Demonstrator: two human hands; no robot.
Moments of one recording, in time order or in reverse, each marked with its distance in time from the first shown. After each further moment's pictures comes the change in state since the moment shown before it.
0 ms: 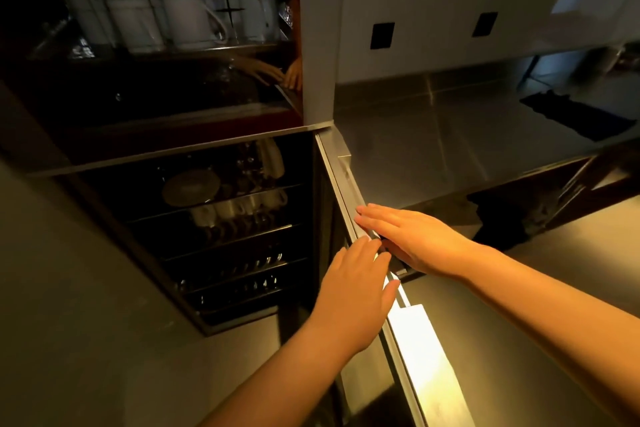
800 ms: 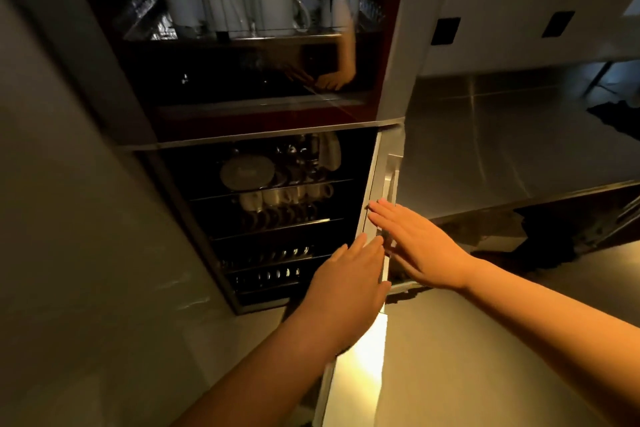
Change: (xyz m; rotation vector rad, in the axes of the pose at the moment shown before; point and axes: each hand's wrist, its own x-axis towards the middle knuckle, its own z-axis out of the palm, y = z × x) left_hand -0.046 -0.092 -0.054 -0.021 -0.027 -0.085; right_hand 0.075 -0.063 0.036 0.157 0.169 -0.082
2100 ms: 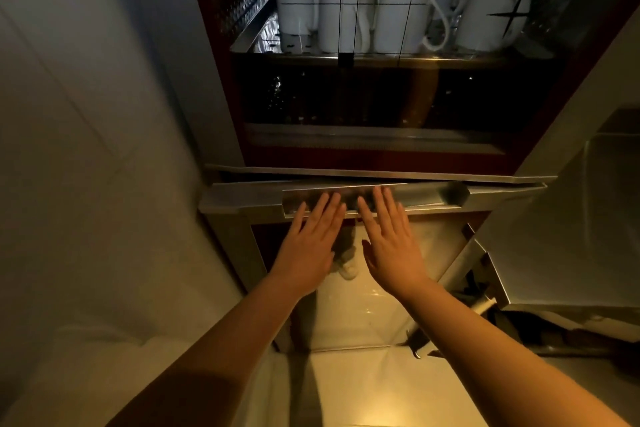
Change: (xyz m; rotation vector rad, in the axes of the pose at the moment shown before) left_hand 0.070 -0.253 -0.010 0.548 0.090 -0.240; right_hand 0.213 -0.033 0.122 -0.177 0.087 0.132
